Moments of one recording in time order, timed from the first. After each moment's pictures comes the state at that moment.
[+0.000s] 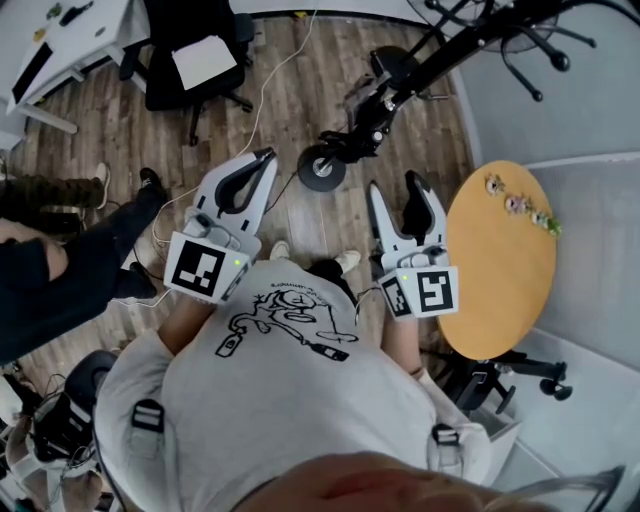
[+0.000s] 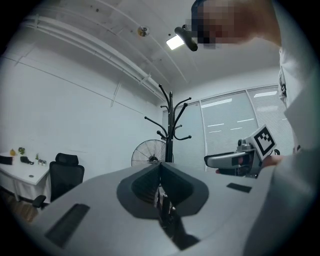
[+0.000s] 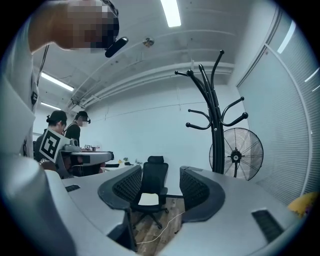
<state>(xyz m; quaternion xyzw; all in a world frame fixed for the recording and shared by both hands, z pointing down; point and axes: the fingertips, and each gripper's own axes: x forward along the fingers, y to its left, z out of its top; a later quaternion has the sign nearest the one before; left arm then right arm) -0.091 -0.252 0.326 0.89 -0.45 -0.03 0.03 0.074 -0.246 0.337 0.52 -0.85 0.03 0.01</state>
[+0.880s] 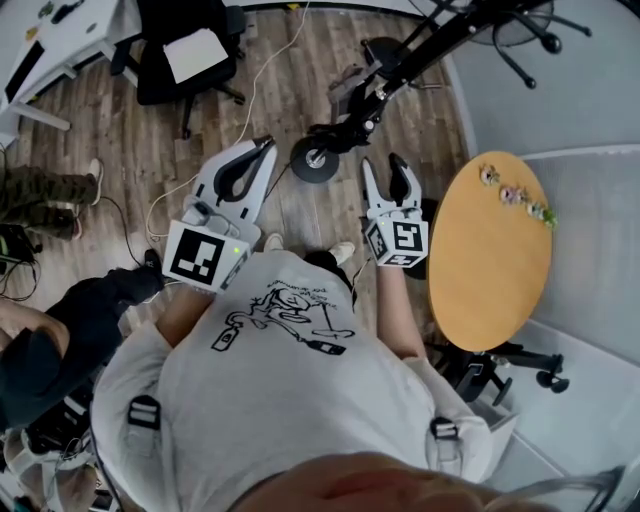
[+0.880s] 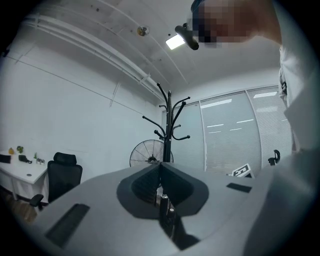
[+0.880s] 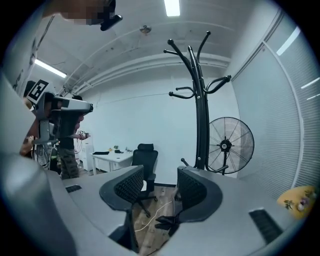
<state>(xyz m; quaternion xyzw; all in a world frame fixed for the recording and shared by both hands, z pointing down) -0.065 -0.254 0.326 0.90 -0.44 -0.03 0.02 0.132 -0.292 0.463 0.56 -0.83 0.04 0.06</state>
